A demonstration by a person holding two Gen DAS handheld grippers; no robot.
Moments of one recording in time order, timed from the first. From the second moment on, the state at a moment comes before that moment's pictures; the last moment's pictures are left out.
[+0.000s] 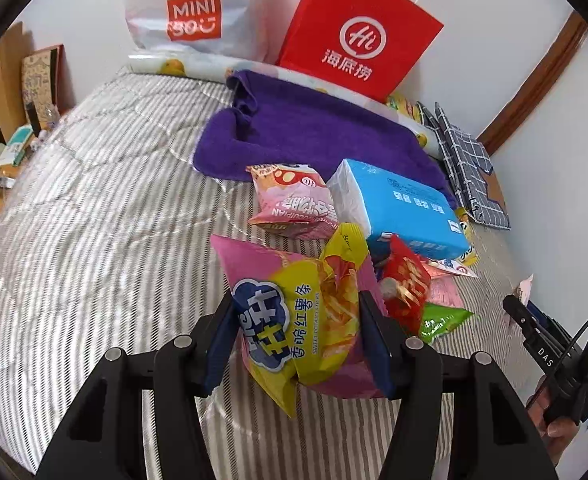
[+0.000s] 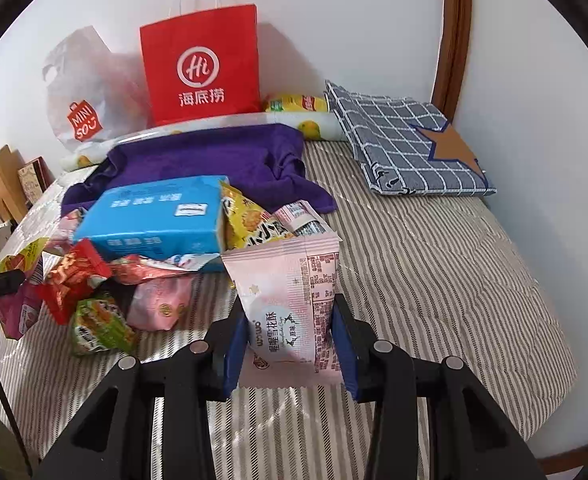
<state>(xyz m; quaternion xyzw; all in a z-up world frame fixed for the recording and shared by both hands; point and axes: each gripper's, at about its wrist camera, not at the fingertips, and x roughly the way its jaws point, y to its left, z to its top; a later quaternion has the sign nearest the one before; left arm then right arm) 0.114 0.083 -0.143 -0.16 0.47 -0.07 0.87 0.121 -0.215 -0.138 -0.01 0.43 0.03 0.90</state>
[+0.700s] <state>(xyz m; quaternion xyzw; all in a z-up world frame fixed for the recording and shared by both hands) 0.057 0.056 -0.091 -0.17 0.42 -0.10 0.88 0.071 -0.208 -0.088 -0.01 0.38 0.05 0.92</state>
